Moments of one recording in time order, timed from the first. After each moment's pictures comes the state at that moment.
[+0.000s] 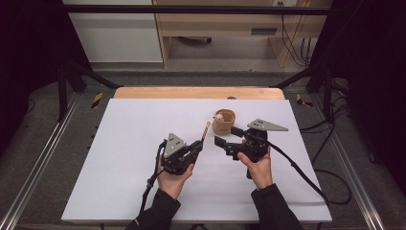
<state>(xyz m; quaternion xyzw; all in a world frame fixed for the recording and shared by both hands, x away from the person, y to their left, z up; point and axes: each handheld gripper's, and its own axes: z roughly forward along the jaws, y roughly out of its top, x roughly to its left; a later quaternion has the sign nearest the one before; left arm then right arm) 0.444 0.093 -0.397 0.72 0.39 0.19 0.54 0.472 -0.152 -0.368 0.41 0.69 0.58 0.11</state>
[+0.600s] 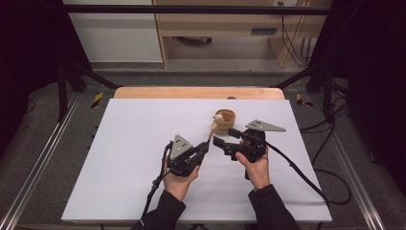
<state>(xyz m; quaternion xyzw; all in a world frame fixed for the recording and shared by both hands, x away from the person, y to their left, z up) 0.441 0.078 -0.400 0.72 0.38 0.19 0.55 0.473 -0.148 -0.372 0.42 0.69 0.58 0.09</state>
